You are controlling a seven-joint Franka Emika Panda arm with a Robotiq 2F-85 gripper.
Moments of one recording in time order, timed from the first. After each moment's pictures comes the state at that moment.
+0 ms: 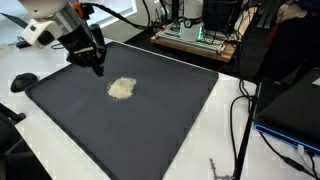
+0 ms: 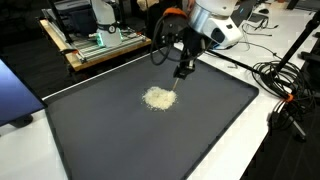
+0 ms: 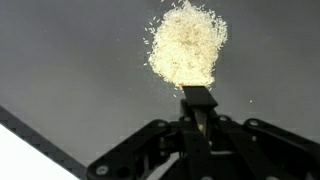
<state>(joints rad) -0.13 0.75 0.11 -1.20 -0.17 1.74 -0.74</state>
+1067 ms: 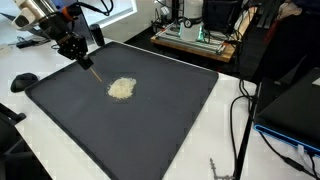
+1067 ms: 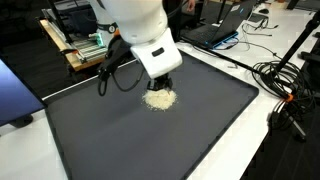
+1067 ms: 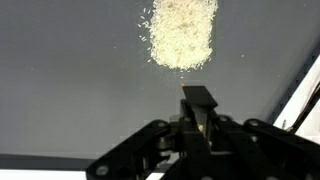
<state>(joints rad) -0.38 0.78 0.10 -1.20 0.27 1.77 -0.84</state>
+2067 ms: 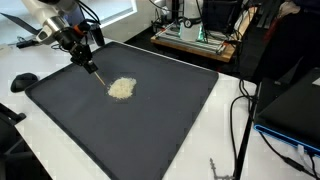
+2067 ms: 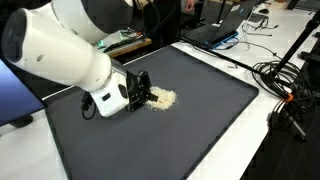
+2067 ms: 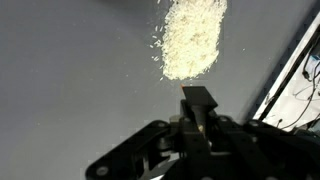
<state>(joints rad) -0.55 0.85 0.12 -1.28 0.52 1.81 -1.02</state>
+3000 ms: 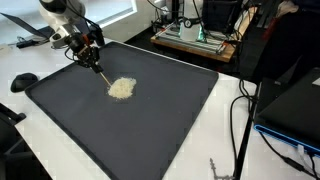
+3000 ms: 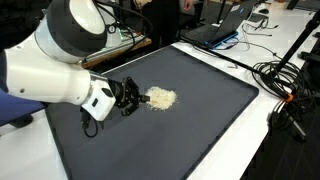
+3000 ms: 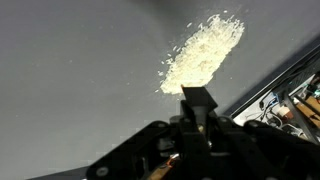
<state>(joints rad) -0.62 0.88 0.11 -1.36 0.64 1.80 -1.53</state>
